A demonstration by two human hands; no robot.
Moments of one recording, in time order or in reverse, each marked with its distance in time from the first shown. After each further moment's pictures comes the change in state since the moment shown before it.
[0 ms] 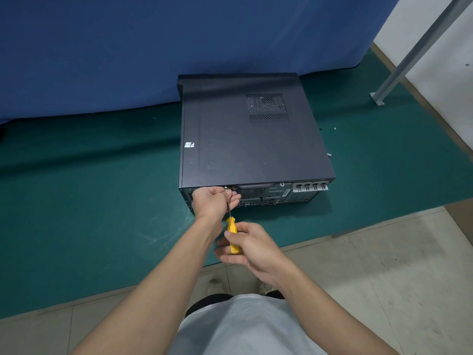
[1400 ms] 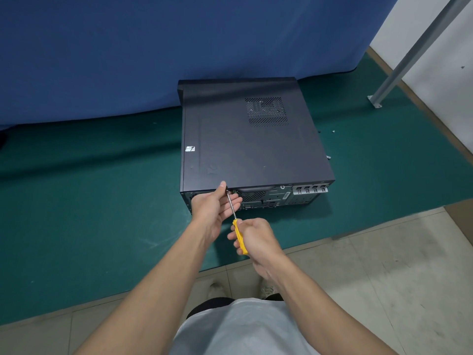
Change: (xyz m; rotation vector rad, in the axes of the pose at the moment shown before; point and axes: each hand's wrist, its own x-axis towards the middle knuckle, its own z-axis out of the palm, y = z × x) left_hand 0.006 0.001 -0.011 -0.210 -0.141 -0.131; right_hand 0.012 -0.005 0.006 -0.194 0.325 -0.068
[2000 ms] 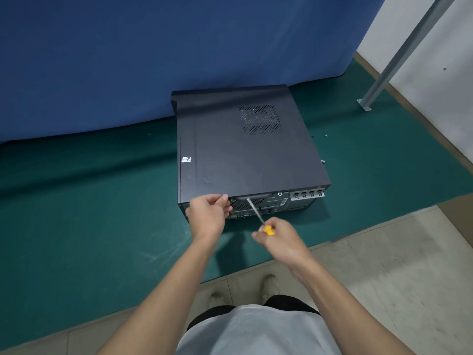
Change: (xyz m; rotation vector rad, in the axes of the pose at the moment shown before) left_hand 0.002 -0.001 -0.001 0.518 0.136 0.350; right_hand 0.006 -0.003 -0.051 -0.360 0.116 -0.107
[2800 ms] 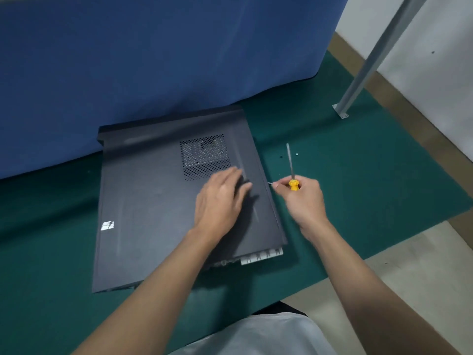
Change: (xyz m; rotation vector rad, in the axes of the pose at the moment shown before) left_hand 0.071 0.086 0.172 0.818 -0.176 0.948; right_hand 0.168 -0.044 -0.179 0.187 0.402 -0.153
